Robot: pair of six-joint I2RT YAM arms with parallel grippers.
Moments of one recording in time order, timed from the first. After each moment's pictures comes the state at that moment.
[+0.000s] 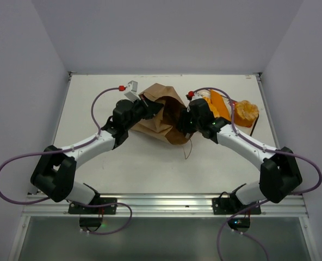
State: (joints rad) left arm -0.56 1.45 0.85 0.48 0.11 -0.84; right arm 0.59 1.44 1.02 -0.30 0.02 0.50
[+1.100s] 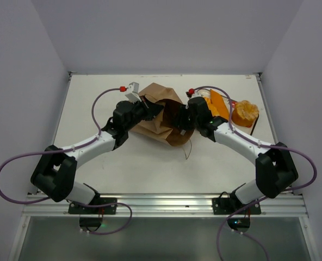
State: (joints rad) left arm -0.56 1.45 0.83 0.51 0.13 -0.80; right arm 0.57 1.50 1.03 -0.17 -0.01 0.60
